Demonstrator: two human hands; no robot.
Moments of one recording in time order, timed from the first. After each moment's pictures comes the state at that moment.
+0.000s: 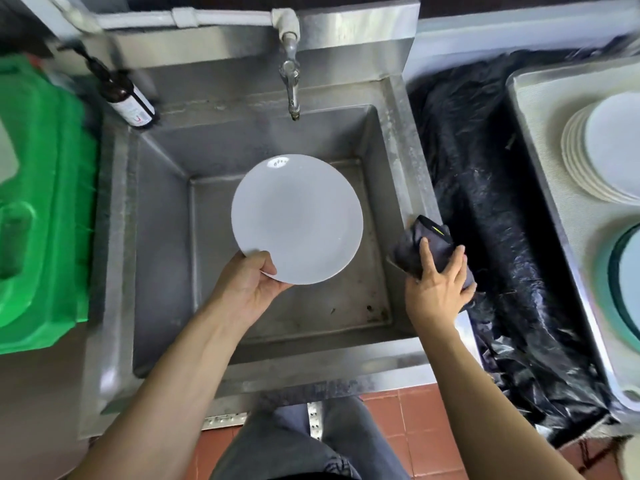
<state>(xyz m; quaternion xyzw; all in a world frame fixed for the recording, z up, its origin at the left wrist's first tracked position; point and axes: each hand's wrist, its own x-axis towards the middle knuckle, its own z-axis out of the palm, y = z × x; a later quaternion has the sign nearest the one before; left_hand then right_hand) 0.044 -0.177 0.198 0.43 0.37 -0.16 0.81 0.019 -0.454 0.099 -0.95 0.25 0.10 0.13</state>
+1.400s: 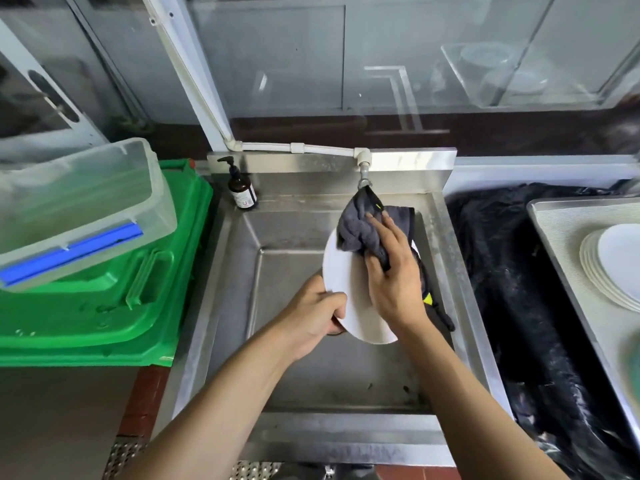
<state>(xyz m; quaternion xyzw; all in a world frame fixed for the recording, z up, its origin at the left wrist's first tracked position) 0.023 -0.160 0.328 0.60 0.18 -0.18 0.76 0.081 -0.299 0.293 -0.84 -0.10 -0.10 0.52</state>
